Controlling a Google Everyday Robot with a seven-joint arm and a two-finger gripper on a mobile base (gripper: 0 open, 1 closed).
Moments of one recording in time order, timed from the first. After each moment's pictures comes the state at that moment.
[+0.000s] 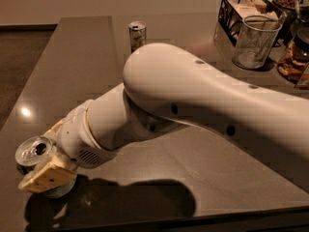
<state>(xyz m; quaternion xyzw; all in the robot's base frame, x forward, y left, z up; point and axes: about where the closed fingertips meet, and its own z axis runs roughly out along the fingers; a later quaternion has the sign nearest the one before) 0.333 0.184 0.904 -0.63 0.61 0.35 0.32</state>
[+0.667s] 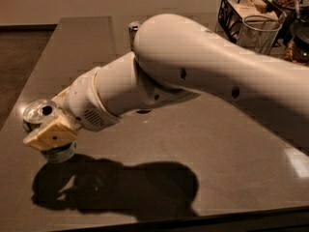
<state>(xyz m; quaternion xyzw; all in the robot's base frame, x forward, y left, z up) 0.388 0.181 0.938 -0.59 0.62 0.35 0.36</state>
